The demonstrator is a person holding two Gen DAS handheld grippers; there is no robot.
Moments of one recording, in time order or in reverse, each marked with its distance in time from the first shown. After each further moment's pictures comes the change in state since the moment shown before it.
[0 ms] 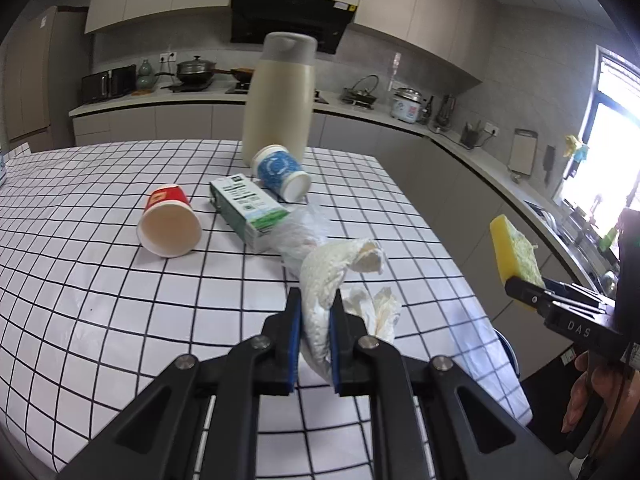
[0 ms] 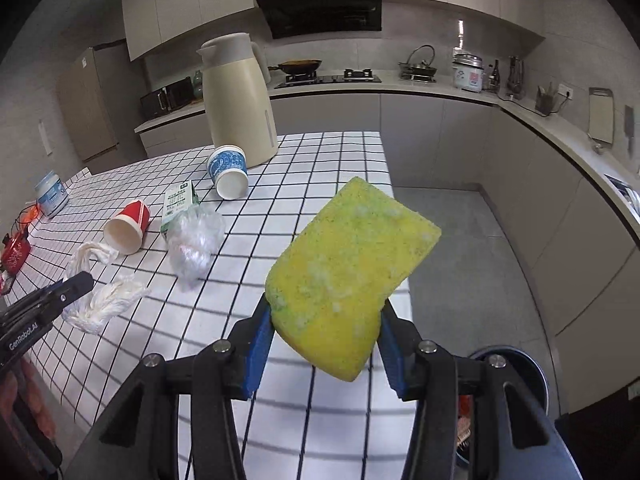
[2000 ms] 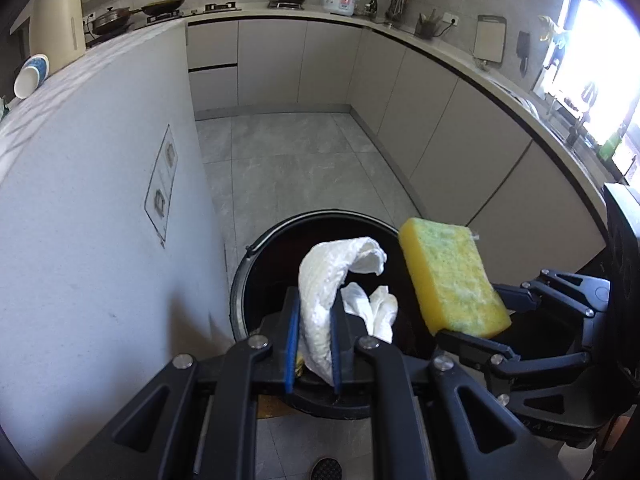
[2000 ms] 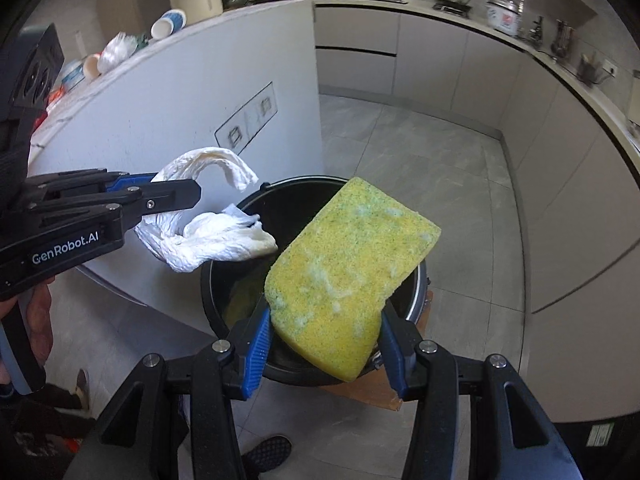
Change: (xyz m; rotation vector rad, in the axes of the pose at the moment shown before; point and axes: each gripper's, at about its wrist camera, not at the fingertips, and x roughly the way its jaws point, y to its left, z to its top) left arm 0.180 -0.358 -0.146 0.084 0.300 -0.006; right arm 0.042 -0.340 -0.181 -0.241 0.277 0.161
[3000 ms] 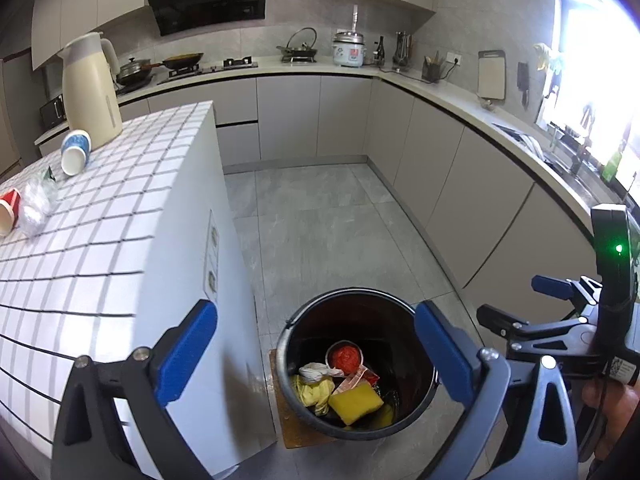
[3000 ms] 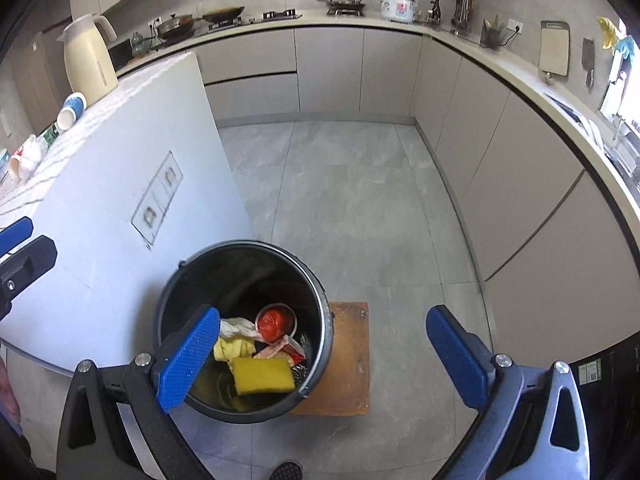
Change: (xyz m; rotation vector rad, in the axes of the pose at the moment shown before) left arm -0.097 0.004 0.046 0.039 -0.185 0.085; right arm -0.060 -0.048 0.043 0.291 -0.072 -0.232
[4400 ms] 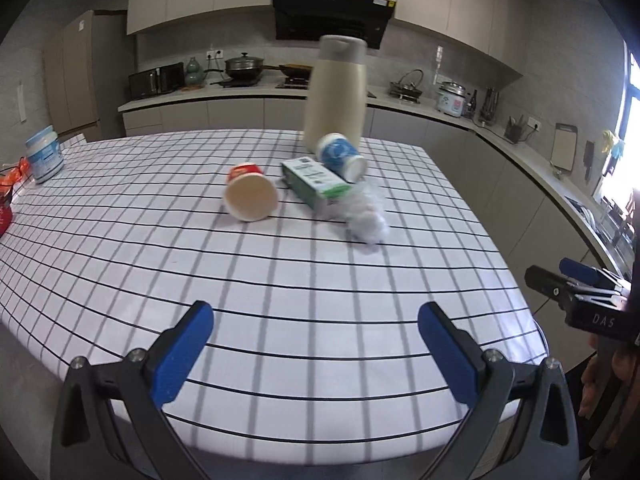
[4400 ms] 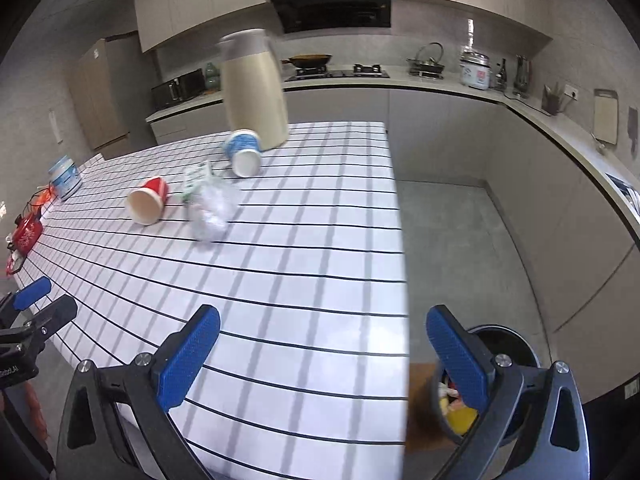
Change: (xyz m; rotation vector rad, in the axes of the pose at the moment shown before) left arm -0.132 0.396 -0.026 -0.185 -0.074 0.145; right arm -0.080 0.400 0.075 -0.078 -0.181 0.154
